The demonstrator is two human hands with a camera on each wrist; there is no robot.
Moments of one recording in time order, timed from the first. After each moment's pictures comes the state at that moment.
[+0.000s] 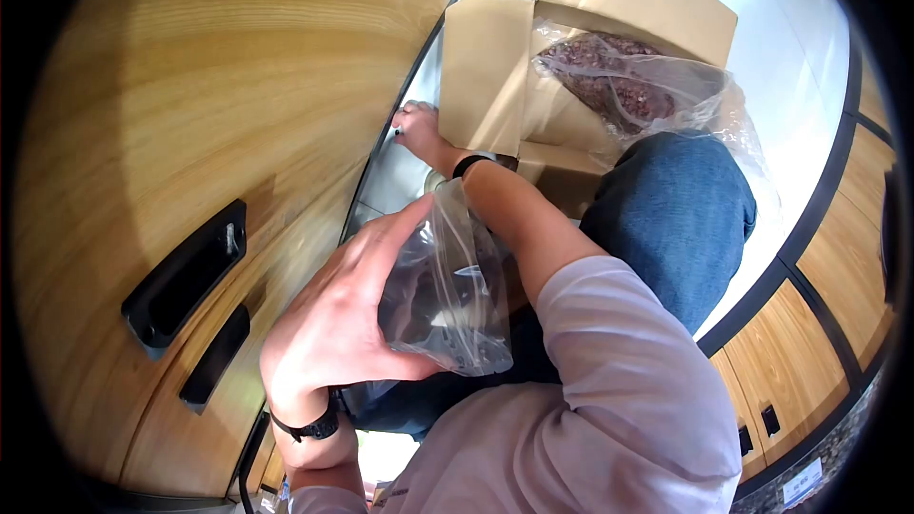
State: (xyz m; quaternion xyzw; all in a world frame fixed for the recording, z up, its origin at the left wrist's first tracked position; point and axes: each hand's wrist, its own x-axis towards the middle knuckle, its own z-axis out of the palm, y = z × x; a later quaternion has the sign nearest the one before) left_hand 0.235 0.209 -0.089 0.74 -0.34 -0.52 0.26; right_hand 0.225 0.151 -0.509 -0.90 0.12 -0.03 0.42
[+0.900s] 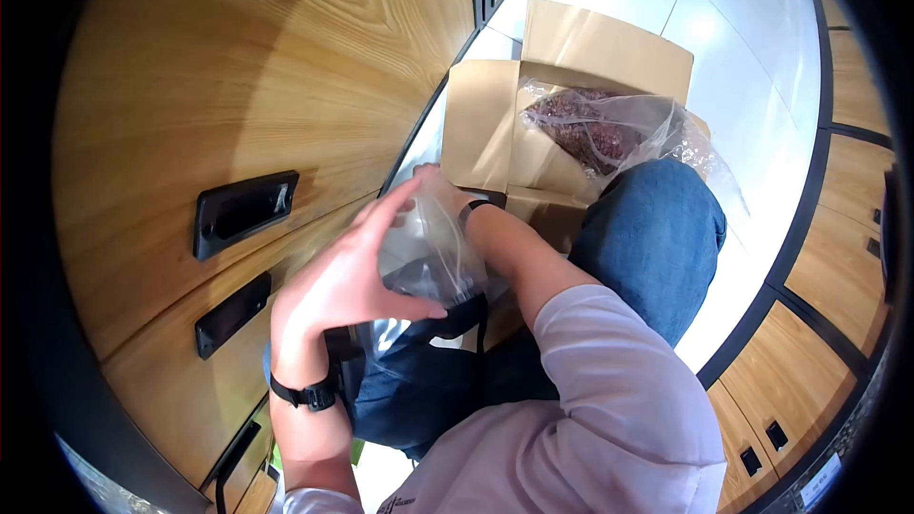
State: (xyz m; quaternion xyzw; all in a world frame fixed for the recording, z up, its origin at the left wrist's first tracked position) left_hand 0.234 0.211 -0.077 0.77 -0.33 -0.48 0.25; right_hand 0.232 0.154 -0.512 -0.93 0.11 0.25 0.24
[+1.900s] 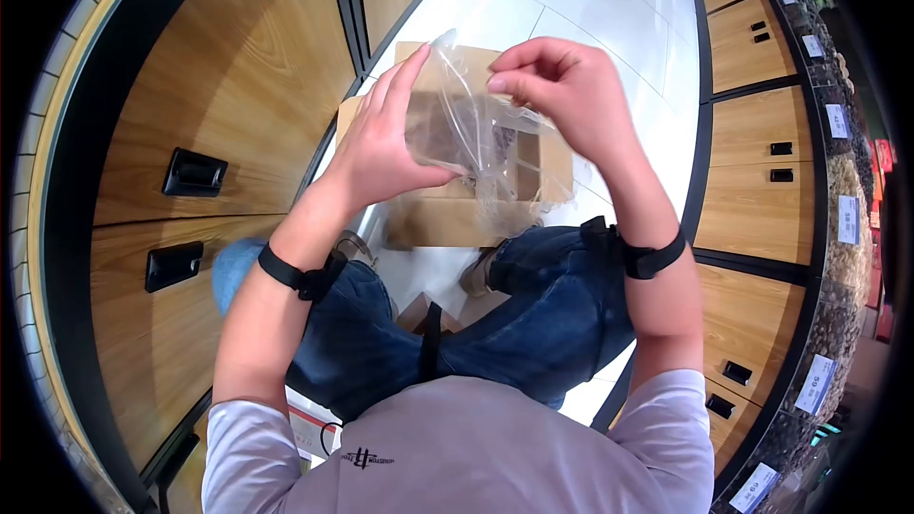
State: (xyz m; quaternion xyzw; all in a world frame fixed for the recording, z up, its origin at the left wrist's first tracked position) left_hand 0.174 0.079 -0.074 0.69 -0.54 -0.13 0.46; right_hand 0.038 -0.094 0.015 -0.83 0.20 -0.15 0.51
